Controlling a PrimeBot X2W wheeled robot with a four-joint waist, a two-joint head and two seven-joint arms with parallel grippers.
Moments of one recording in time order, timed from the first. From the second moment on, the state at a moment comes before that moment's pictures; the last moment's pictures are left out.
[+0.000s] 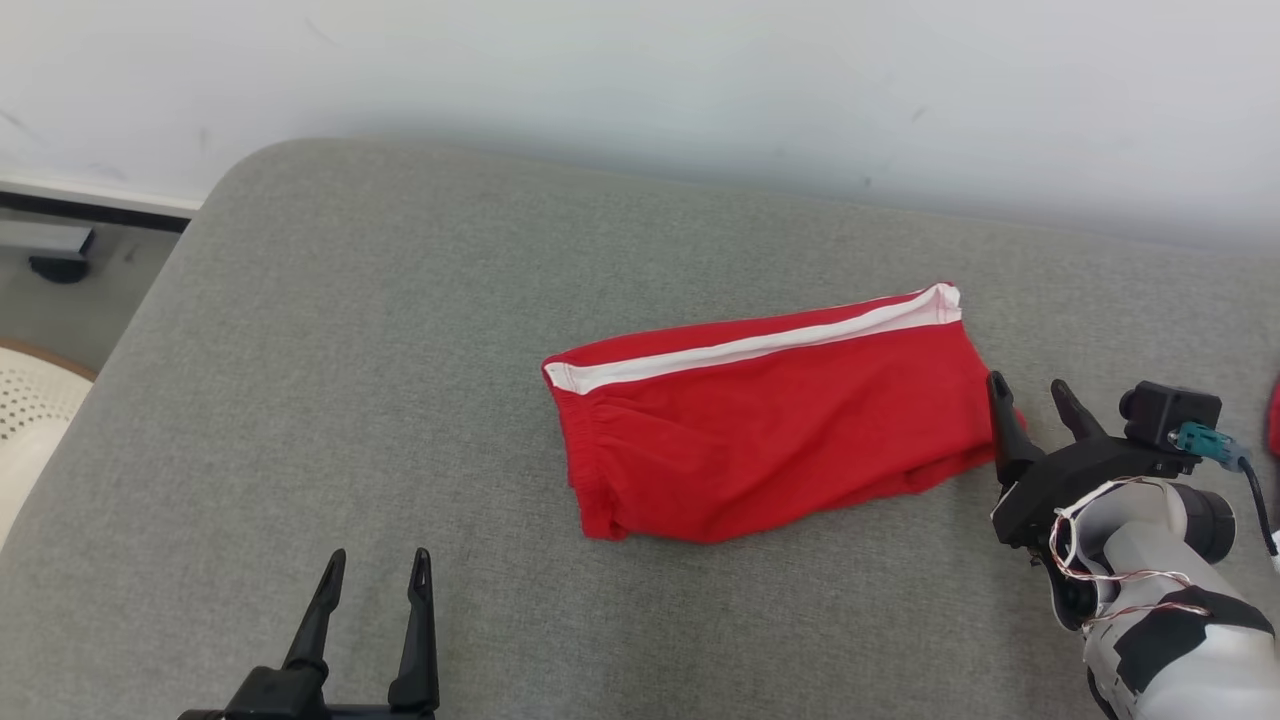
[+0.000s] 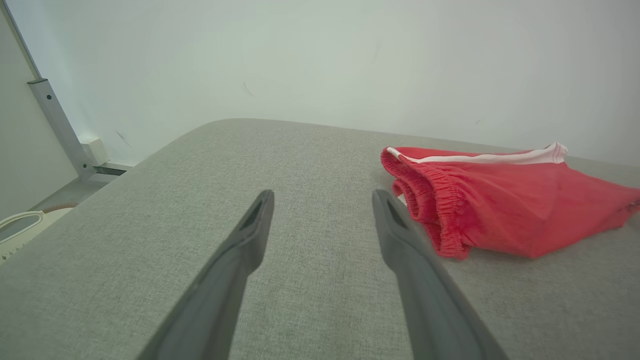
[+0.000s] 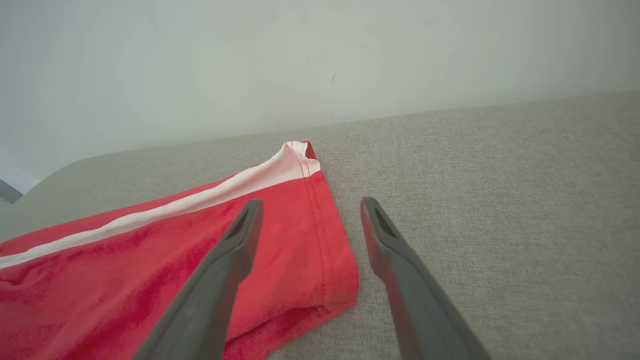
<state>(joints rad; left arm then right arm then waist) -0.02 0.05 -0.08 0.17 -0.16 -0.06 -0.26 -0.68 -0.30 0.38 1.04 0.72 0.13 -0.26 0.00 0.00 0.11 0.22</state>
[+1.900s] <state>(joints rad) 0.04 0.05 -0.05 0.22 -0.17 -0.08 -0.26 -0.20 -0.27 0.28 0.74 0.82 0.13 -0.26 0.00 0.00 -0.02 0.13</state>
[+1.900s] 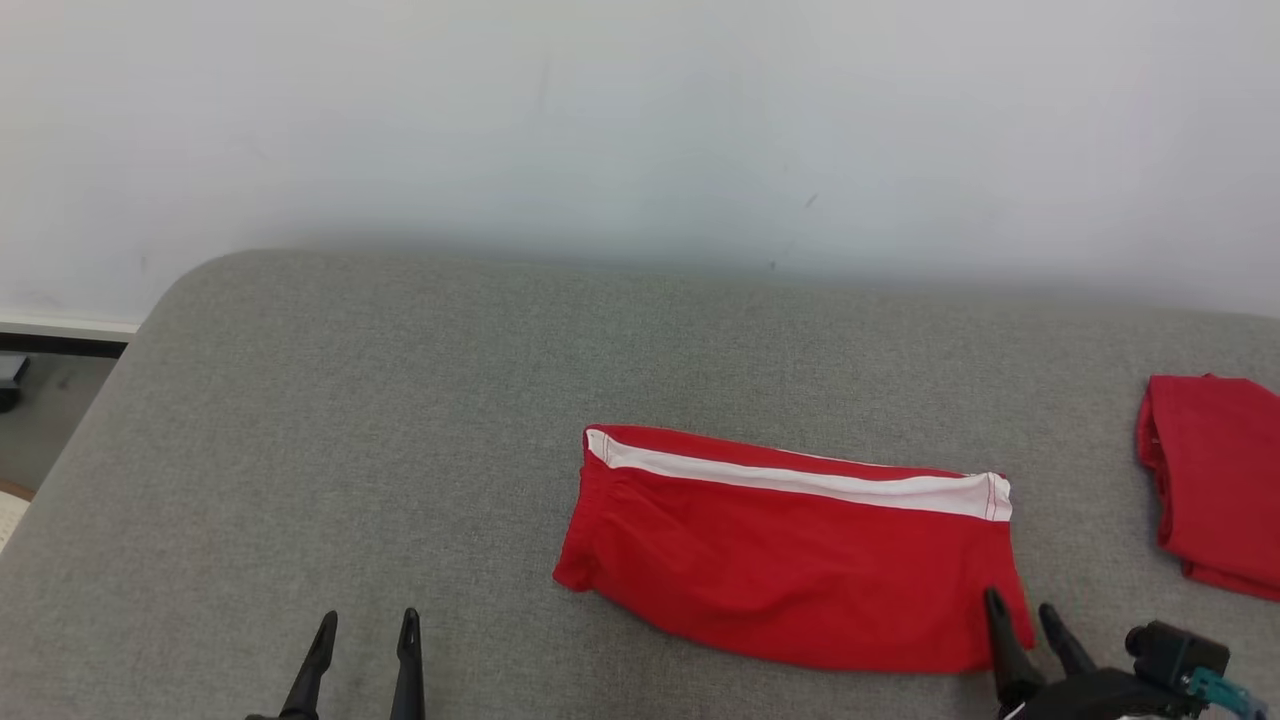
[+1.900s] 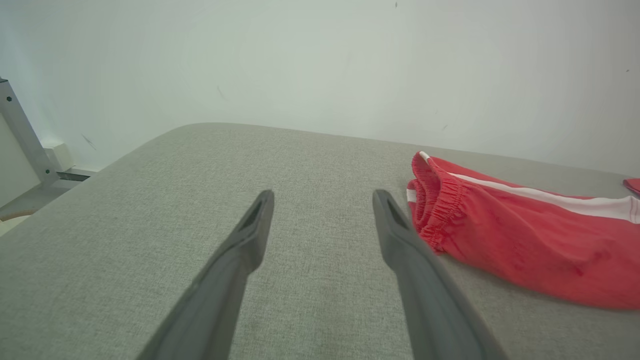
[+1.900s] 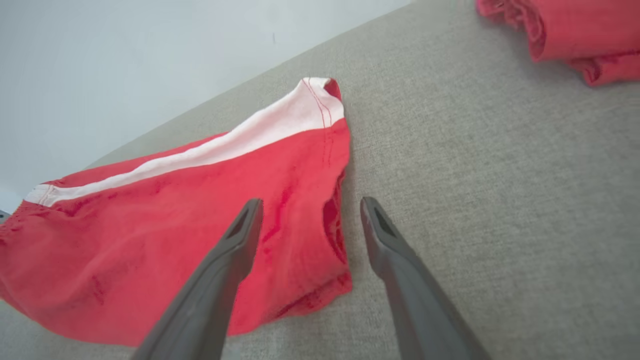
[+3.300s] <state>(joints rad) 0.00 0.05 -0.05 0.22 -0.18 -0.07 -0.26 -0.52 -0.25 0.24 1.18 0.69 0.13 -0.21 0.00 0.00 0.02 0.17</state>
